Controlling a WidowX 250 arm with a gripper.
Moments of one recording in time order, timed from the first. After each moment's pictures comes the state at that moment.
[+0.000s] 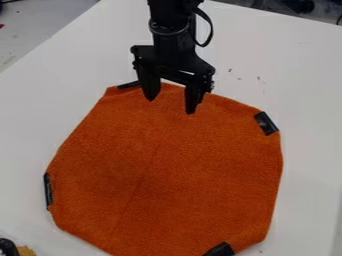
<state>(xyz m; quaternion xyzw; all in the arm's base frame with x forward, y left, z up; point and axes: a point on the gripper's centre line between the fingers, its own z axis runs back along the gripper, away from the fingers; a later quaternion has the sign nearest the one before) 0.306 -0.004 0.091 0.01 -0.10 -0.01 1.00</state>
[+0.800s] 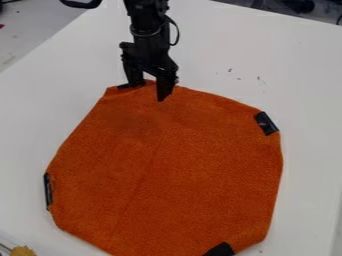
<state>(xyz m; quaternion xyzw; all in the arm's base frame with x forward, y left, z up) 0.370 0.077 0.038 0.03 -0.08 -0.08 0.99</state>
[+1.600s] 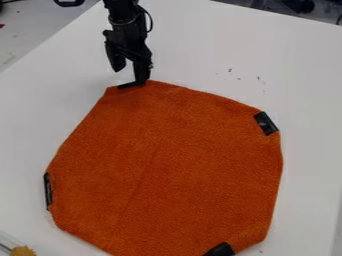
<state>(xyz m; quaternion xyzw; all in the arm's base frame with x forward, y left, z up) 0.404 0.135 0.026 0.04 -0.09 -0.11 0.99</state>
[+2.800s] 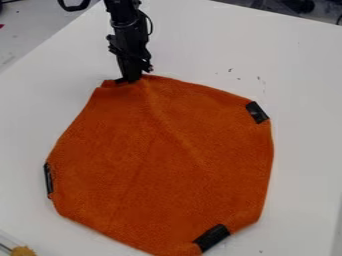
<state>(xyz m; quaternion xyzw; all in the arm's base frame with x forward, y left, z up) 0.408 0.141 0.015 0.03 -0.06 -0.13 0.99</state>
